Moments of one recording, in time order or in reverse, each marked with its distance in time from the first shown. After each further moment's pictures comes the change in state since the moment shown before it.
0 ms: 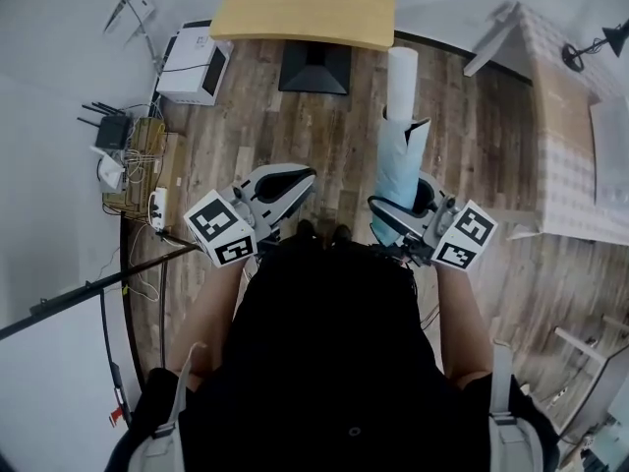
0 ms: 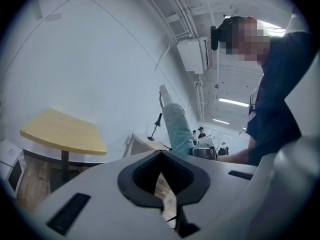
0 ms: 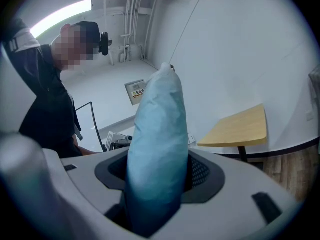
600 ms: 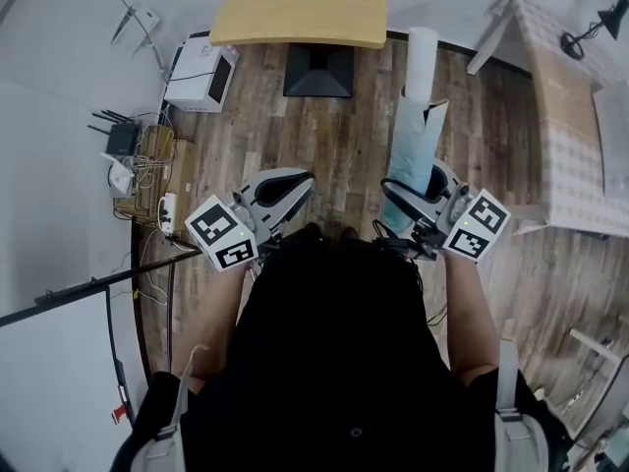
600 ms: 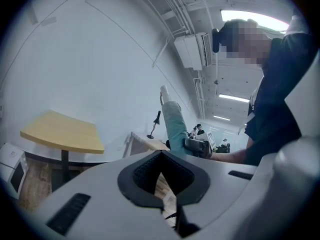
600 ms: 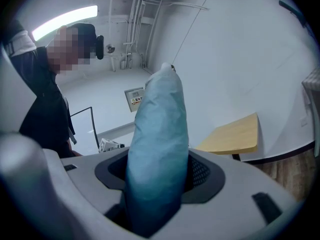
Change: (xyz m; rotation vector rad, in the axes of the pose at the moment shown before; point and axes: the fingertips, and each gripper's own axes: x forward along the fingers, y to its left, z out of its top) left arm 0.004 -0.037 -0.018 0.034 0.027 0.018; right arm -0.044 -0.006 0.012 -0.015 -0.088 -0.035
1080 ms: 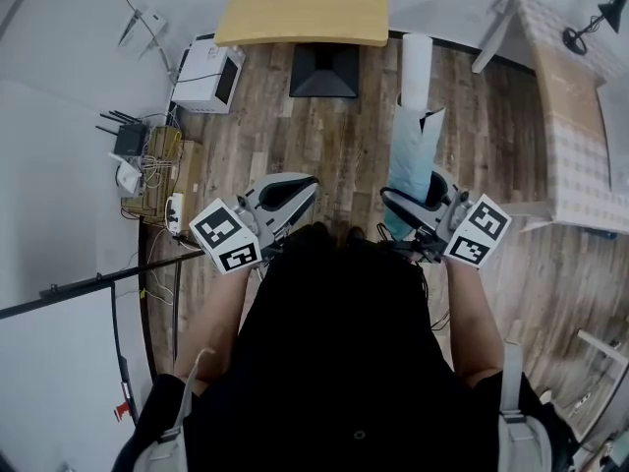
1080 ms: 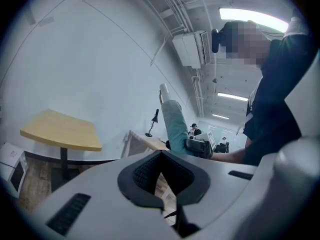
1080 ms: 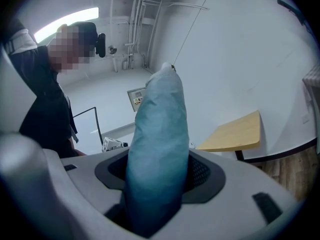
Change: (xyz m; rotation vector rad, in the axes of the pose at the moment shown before) left arm 0.000 -0.017 -0.008 0.002 0.020 -0.009; right arm -0.011 0.017 -0.011 0.009 0.002 0.028
